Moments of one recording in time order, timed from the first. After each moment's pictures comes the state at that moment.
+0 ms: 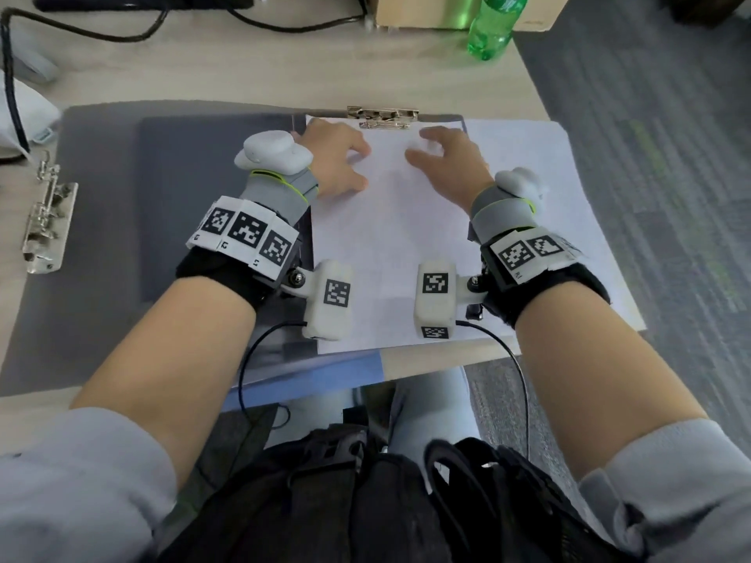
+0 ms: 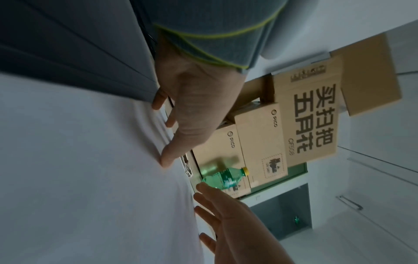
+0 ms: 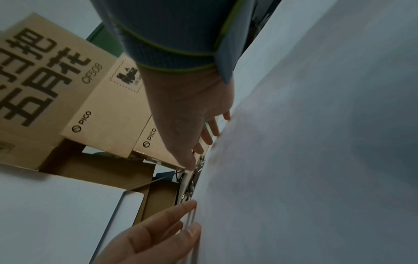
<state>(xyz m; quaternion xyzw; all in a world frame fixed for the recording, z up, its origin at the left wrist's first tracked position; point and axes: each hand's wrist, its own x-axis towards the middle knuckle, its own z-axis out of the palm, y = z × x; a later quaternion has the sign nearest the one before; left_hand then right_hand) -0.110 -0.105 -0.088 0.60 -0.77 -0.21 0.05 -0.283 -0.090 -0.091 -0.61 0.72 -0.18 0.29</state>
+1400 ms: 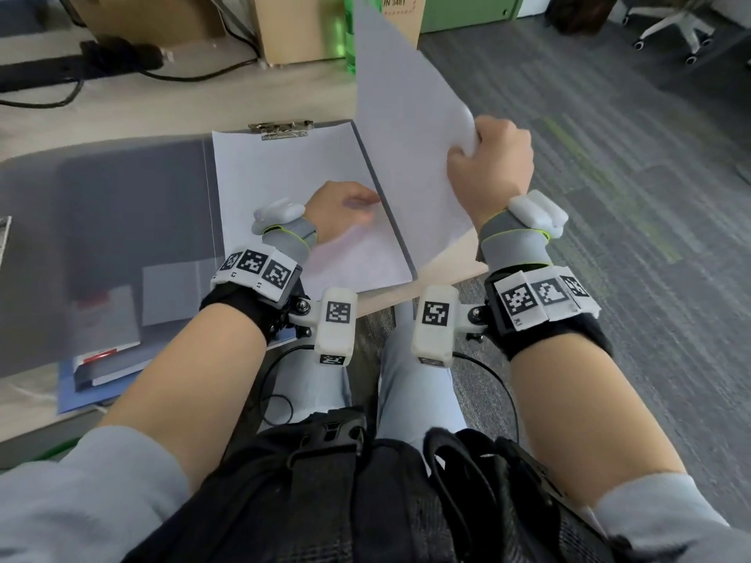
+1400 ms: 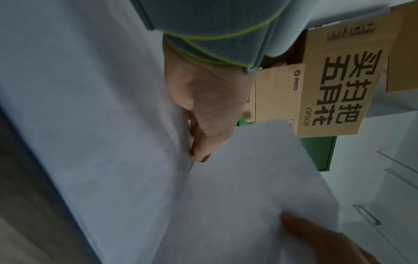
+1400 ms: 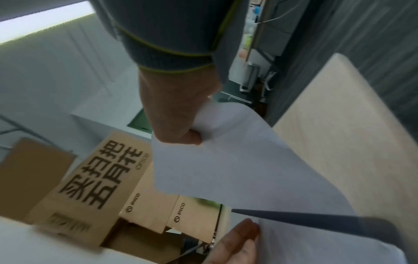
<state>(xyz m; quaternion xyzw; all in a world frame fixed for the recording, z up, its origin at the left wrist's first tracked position) -0.223 -0.015 -0.105 0.49 -0.71 -0.46 0.20 -0.396 0.043 -0.026 -0.48 0.82 -0.31 0.06</state>
